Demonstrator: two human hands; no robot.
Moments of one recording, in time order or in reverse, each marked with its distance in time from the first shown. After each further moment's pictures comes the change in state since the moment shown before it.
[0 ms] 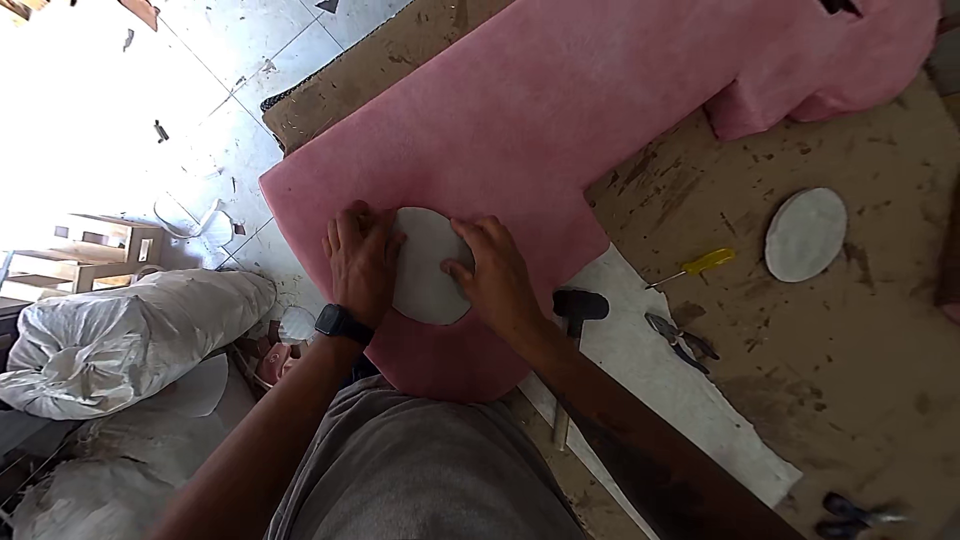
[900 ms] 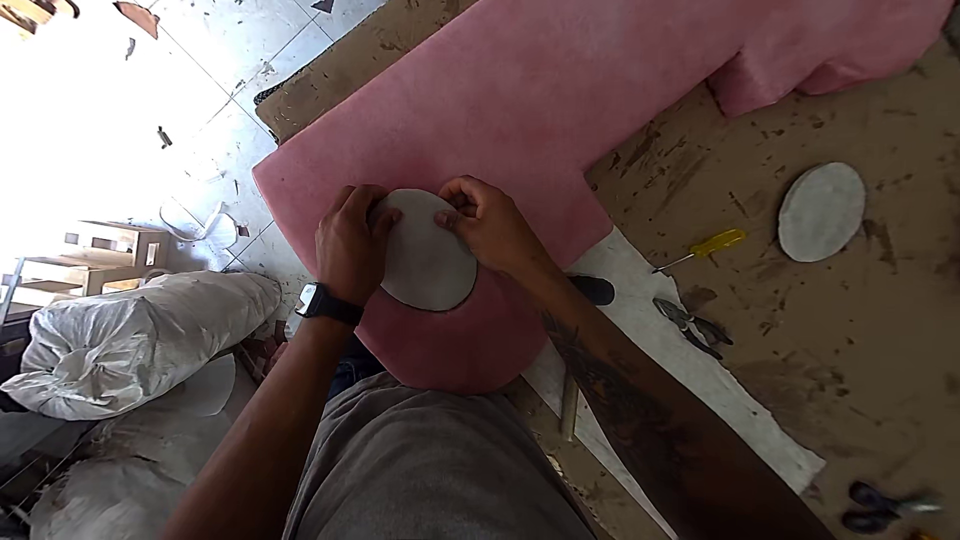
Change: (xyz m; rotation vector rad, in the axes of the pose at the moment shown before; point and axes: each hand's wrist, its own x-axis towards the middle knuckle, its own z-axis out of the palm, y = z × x) left_hand 0.022 0.012 -0.032 -0.198 -0.152 -0.150; right_hand 0.044 0.006 -0.016 0.532 -0.229 0.147
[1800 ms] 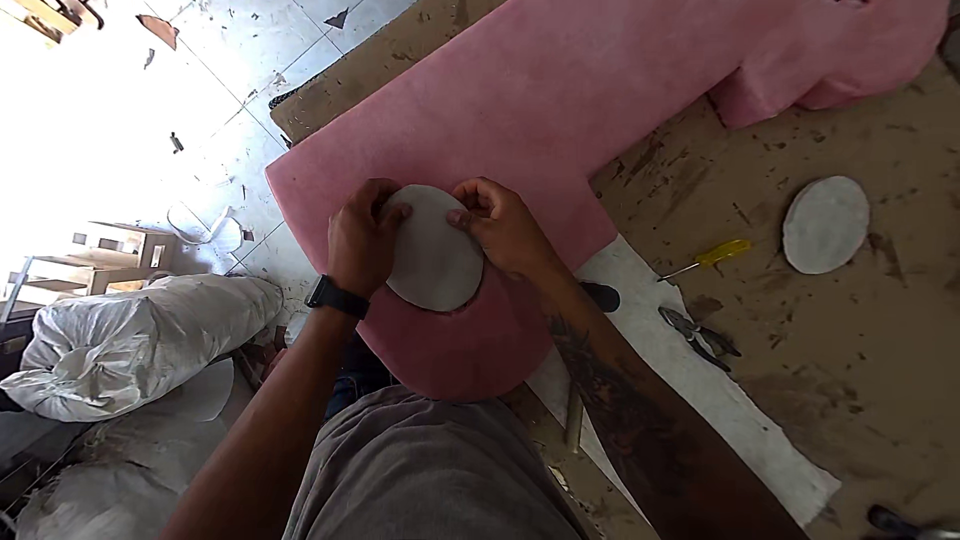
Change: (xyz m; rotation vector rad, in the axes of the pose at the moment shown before) left_hand 0.004 0.002 -0.001 -0.218 -0.030 -0.051; right_hand -0.003 0.008 -0.002 0.197 0.016 -0.043
